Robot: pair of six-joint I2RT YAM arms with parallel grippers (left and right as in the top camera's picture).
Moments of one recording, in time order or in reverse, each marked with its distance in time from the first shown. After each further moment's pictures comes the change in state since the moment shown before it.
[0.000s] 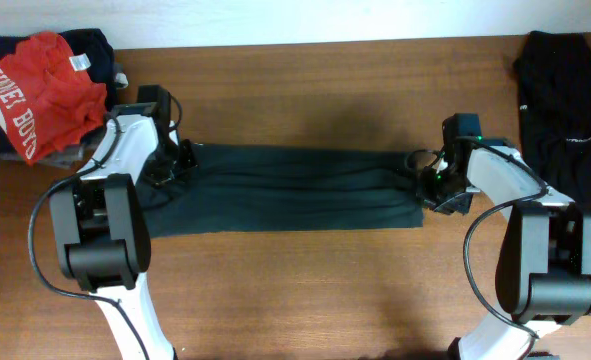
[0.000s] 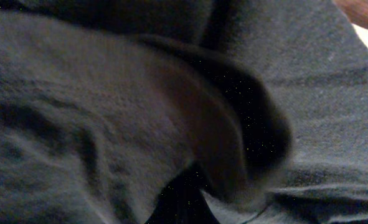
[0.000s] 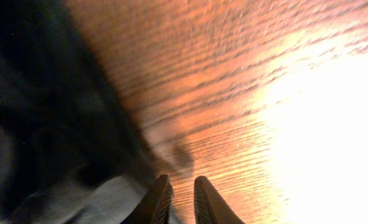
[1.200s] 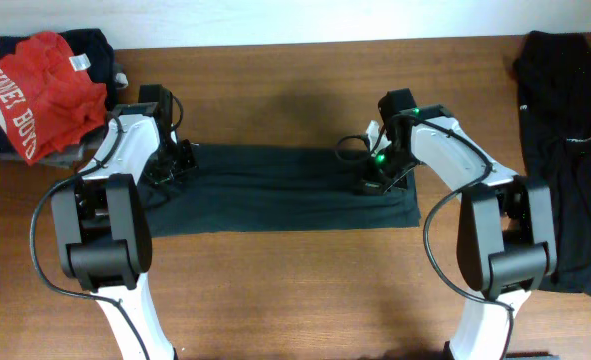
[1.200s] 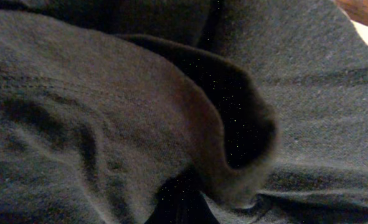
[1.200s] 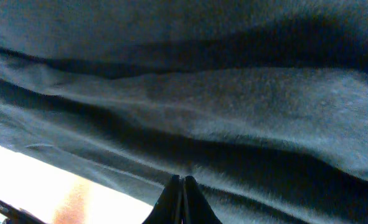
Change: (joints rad) left arm -0.010 0.000 0.001 0.000 -0.055 0.000; right arm 0.251 0.173 0.290 -0.168 -0.356 -0.127
